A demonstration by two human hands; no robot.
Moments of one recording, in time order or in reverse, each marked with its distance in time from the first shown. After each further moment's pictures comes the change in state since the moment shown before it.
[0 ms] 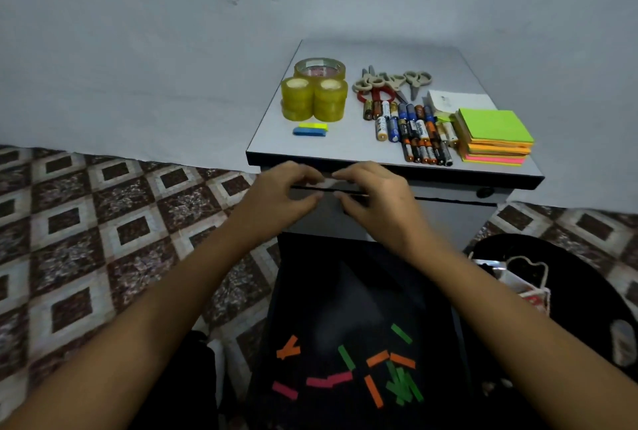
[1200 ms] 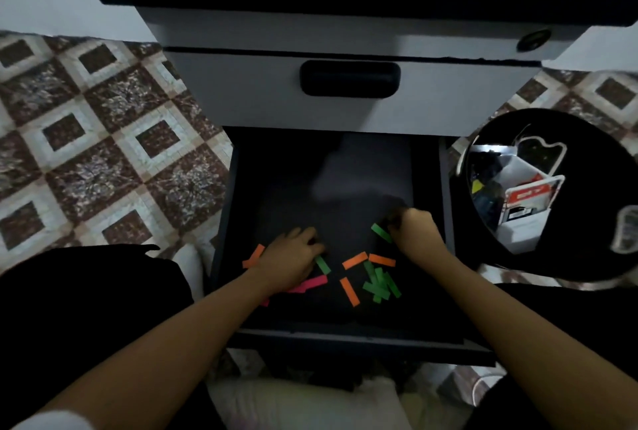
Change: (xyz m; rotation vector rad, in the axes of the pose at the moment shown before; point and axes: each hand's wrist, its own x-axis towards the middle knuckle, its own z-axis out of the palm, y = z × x) left_hand -0.141 -0.088 0.212 0.397 -0.952 -0.056; right_hand -0.203 0.153 0.093 -0.192 -0.607 0.944
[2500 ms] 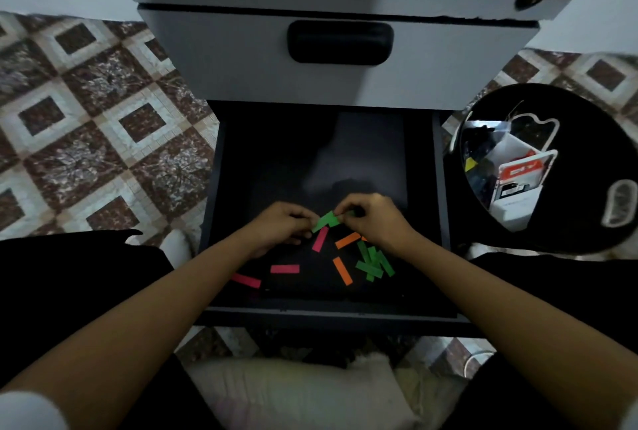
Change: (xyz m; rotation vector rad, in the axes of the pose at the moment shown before) left_hand 0.006 0.001 -0.019 -1.267 -0.048 -0.432; right_hand -0.028 -0.042 0.007 0.385 -0.085 -0.322
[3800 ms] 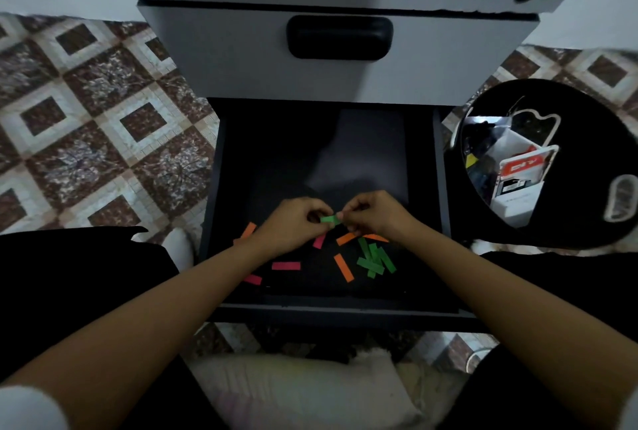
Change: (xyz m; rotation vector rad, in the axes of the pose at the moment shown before) left_hand -0.006 0.007 0.013 0.535 0.121 0.393; right_hand 0.004 0.001 -0.002 0.405 -0.140 0.330
